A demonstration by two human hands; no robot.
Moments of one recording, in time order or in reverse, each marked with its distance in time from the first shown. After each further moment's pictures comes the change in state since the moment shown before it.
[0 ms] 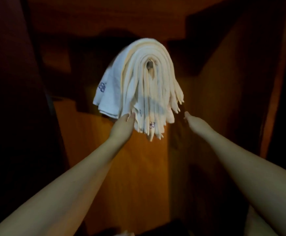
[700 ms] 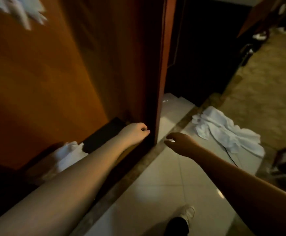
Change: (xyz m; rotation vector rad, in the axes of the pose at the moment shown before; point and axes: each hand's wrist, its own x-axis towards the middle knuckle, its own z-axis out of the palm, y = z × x) left_hand -0.293 -0.073 0.315 0.389 -1.128 0.089; right_hand -0.313 0.386 -0.001 -0.415 -0.379 0.430
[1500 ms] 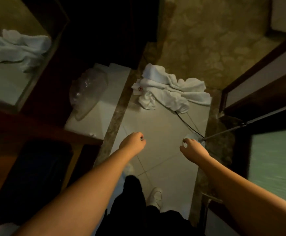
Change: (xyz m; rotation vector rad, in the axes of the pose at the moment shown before) left_hand 0.366 0.229 0.285 0.198 -0.424 0.038; right_hand 0.097 0.461 -0.043 0.276 -0.073 0.727
